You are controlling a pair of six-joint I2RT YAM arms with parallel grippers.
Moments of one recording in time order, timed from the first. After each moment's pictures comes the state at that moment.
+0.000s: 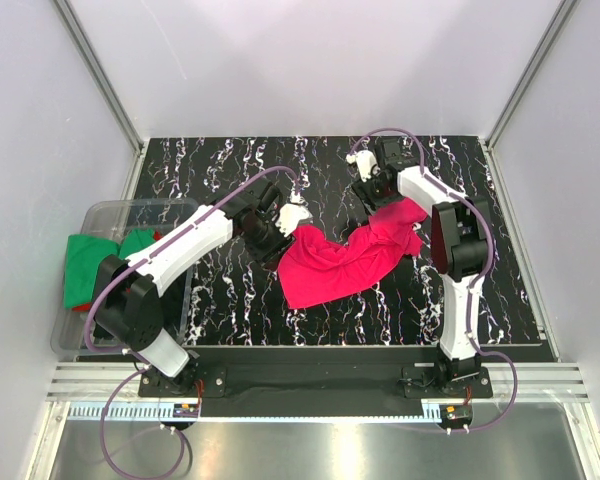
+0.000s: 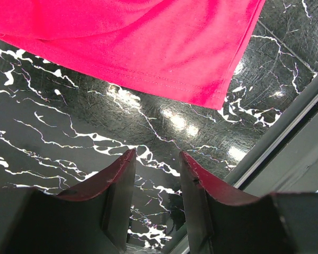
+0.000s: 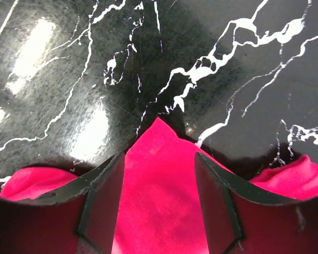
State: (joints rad) left arm -0.58 1.59 1.31 -0.95 0.29 0.34; right arm 0.25 2.15 1.68 -0.57 -0.11 -0.42
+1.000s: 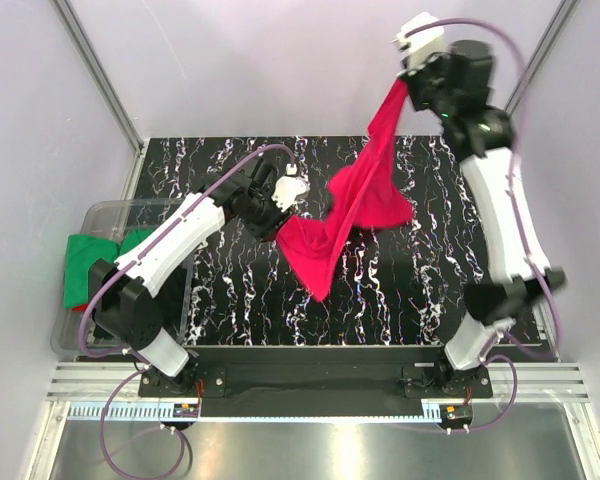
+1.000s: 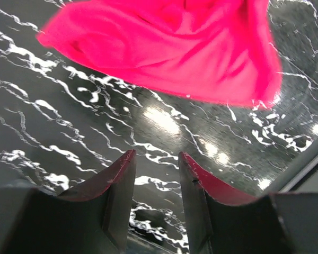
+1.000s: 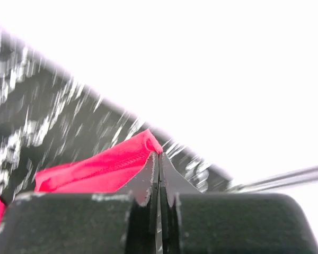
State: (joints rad) left arm -0.55 1.59 1.48 -0.94 0.20 0.39; right arm 0.25 1.79 2.19 -0.62 -0.05 -0.45
